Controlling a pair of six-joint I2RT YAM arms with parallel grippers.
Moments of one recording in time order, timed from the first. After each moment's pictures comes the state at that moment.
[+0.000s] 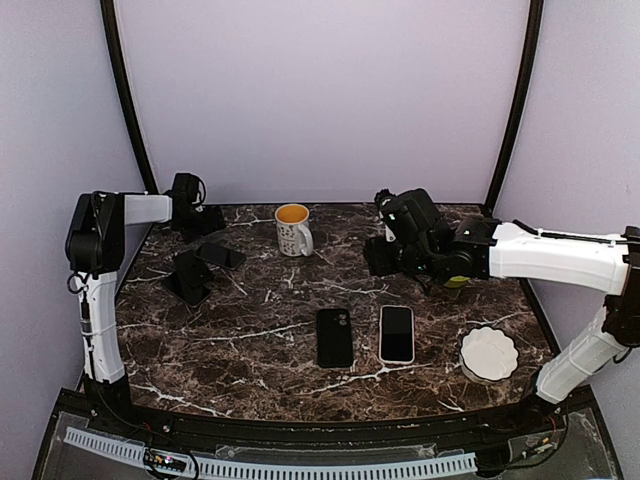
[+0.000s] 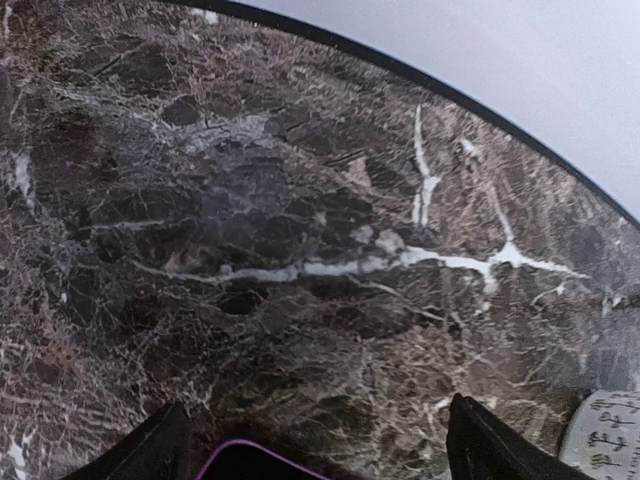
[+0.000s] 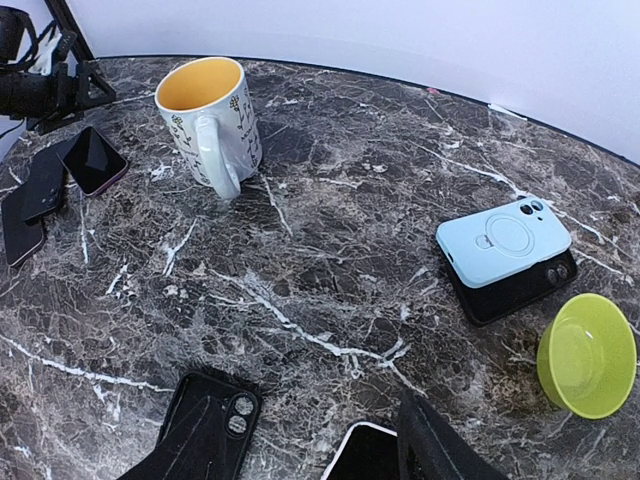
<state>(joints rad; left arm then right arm) -0.11 2.18 1.61 -0.28 0.05 -0.46 0.94 1.48 1.17 -0.40 0.45 0.40</state>
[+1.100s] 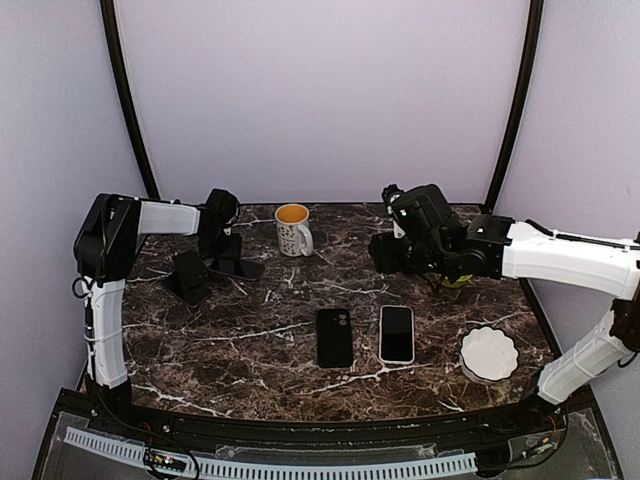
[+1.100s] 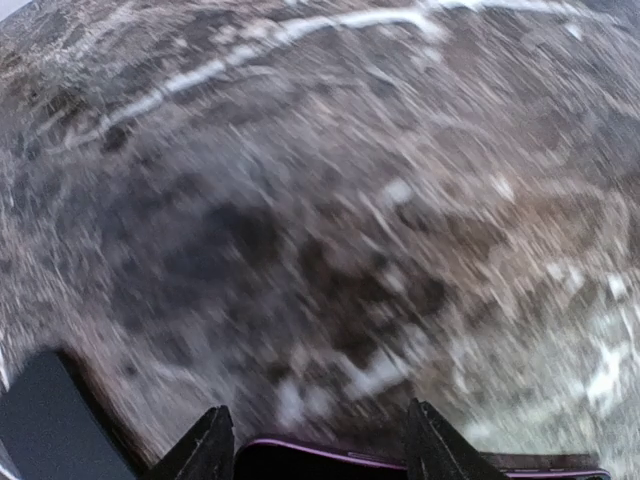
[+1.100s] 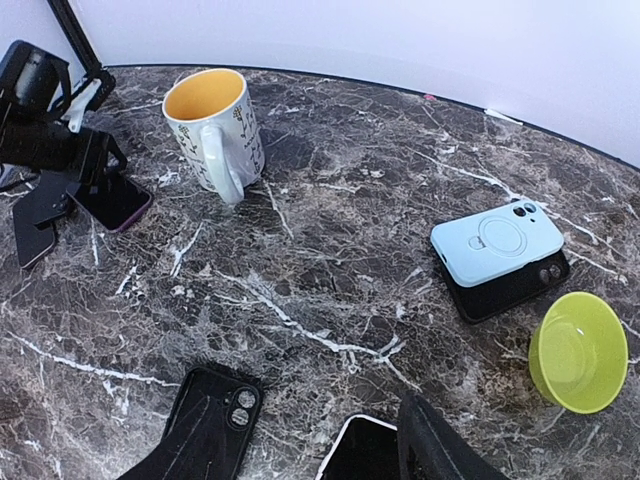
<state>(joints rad) -0.30 2.18 1.56 -0.45 -0.22 -0.22 0.94 1.43 1.16 -0.42 0.44 0.41</state>
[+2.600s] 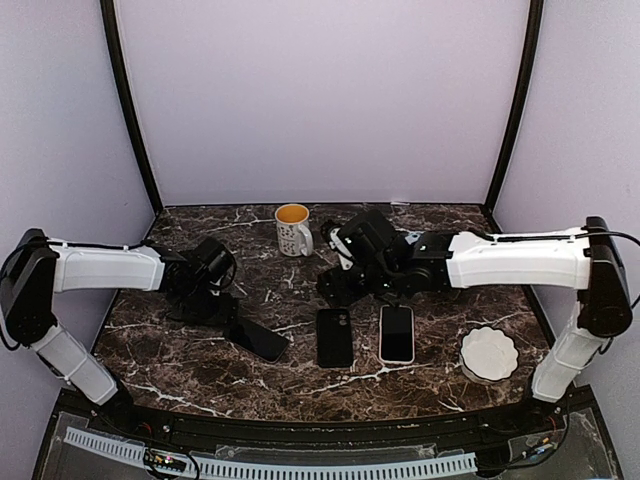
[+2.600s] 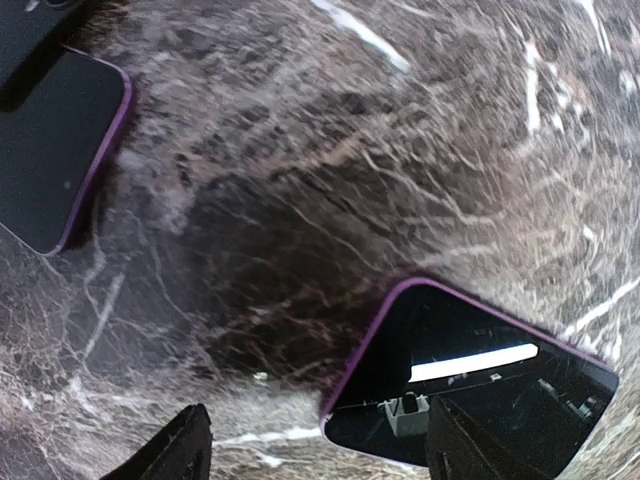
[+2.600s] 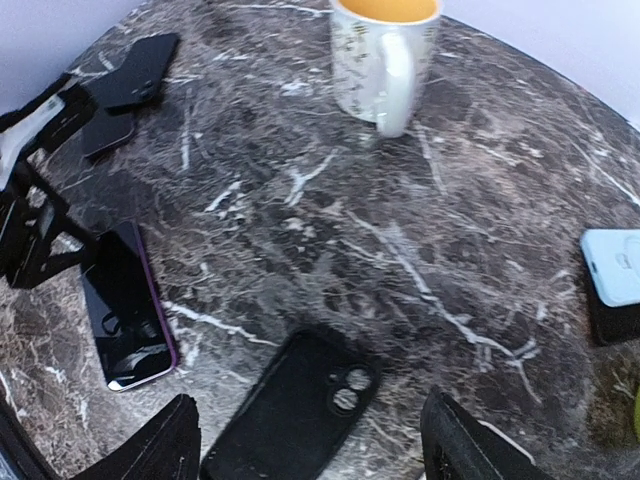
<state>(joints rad) -0.64 1.52 0.87 -0.64 -0.13 -0.60 1.04 1.64 1.25 -0.38 0.26 0.33</state>
